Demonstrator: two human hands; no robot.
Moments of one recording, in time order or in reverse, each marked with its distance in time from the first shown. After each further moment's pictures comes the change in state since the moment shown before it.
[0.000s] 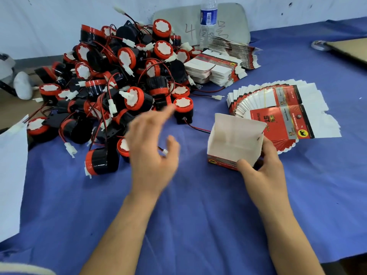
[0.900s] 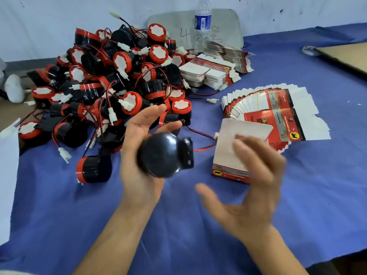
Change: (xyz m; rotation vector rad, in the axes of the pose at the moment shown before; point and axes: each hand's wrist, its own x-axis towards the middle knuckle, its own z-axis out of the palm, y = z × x) left_hand 0.001 0.031 -0.011 -1.211 0.029 -0.451; right_hand -0.027 -0.027 0.015 -0.167 0.200 -0.992
